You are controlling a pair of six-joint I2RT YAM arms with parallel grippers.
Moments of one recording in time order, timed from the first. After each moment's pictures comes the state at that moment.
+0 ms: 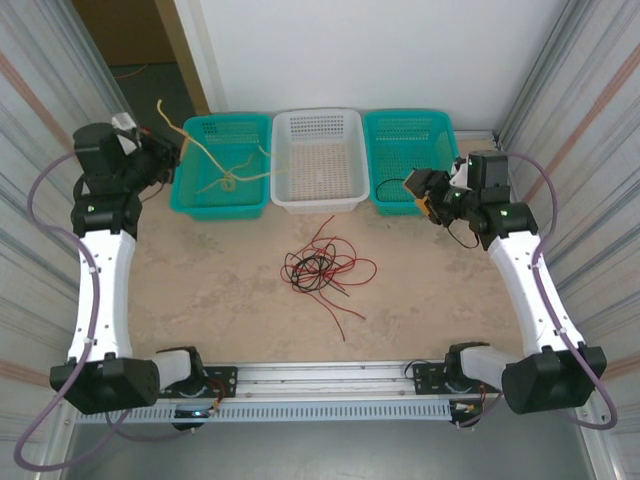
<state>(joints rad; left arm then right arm) 0.13 1.21 1.42 -0.42 0.50 -1.13 0.11 1.17 1.20 -0.67 -0.47 0.93</state>
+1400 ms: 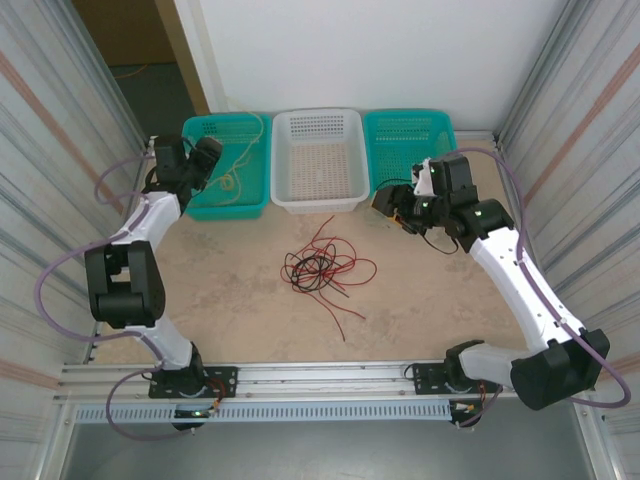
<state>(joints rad) 0.02 1.68 1.24 -0.06 0.19 -0.96 0.35 1.21 1.23 -0.73 -0.44 0.80</state>
